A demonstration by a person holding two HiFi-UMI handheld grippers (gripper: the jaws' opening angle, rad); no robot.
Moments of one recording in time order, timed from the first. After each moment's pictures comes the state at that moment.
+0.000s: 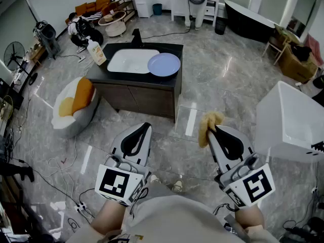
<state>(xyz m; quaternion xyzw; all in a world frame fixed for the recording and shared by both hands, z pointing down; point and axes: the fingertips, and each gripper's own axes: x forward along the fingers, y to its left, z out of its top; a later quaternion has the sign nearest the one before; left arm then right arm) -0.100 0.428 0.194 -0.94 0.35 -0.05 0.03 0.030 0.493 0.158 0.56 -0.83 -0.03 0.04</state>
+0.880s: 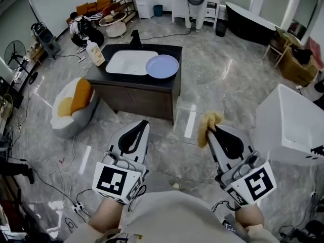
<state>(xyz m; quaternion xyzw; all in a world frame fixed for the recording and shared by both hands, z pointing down) -0.080 0.415 0.193 -0.93 0.35 -0.05 0.05 0.052 0.483 0.160 0.54 -0.84 -0.03 0.02</state>
